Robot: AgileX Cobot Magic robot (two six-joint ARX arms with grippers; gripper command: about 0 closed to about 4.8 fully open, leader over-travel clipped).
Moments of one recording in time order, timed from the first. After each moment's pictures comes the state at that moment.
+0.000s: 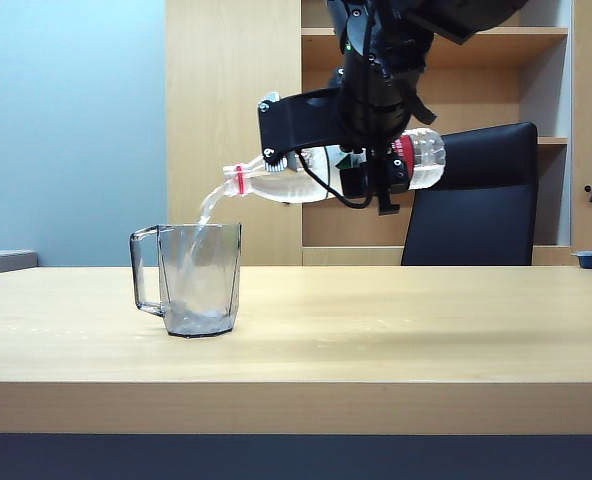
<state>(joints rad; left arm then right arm) 0.00 0.25 0.28 -0.23 0.61 -0.22 0.67 1.74 1.13 0.27 0.70 -1.47</state>
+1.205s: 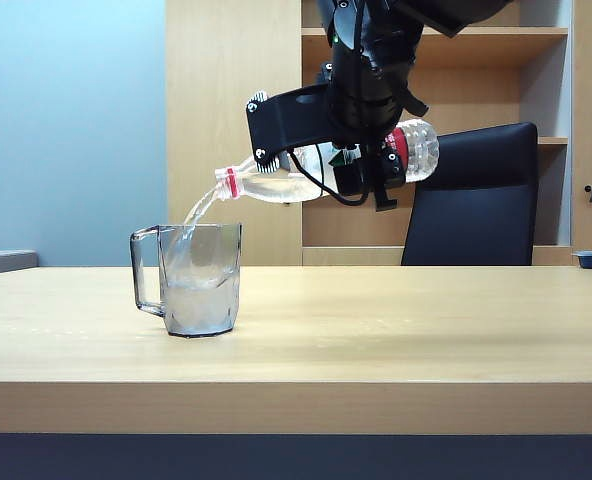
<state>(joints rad) 0.00 0.25 0.28 -0.23 0.60 -0.22 0.70 1.74 1.13 0.25 0.73 -1.48</state>
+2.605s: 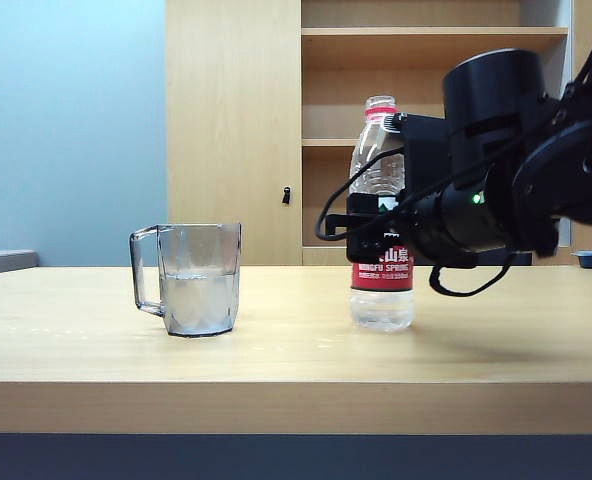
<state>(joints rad) 0.00 0.25 0.28 -0.23 0.60 -0.22 0.53 1.89 0.66 1.13 0.28 0.08</state>
